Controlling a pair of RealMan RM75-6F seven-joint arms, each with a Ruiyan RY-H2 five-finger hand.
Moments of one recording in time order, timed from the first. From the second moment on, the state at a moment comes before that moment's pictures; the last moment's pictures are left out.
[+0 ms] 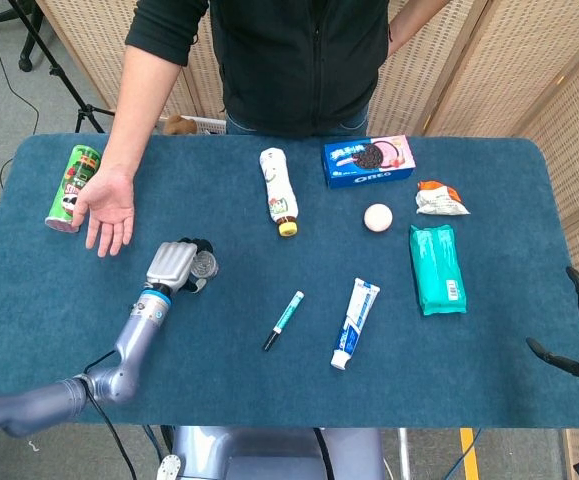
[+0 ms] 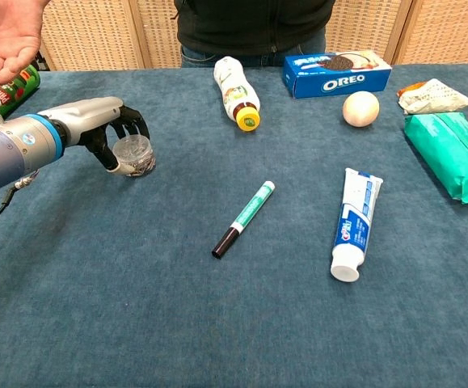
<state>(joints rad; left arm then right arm) -0.79 -1.70 -0.24 -1.23 0.91 0.89 0.33 0.05 -1.10 0.15 -1.60 -1.47 1.59 0.12</state>
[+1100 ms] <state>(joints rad) -0.62 -1.13 -0.12 -1.74 1.47 1.21 0.12 0.05 -1.10 0.13 -1.62 -1.50 1.58 0.09</state>
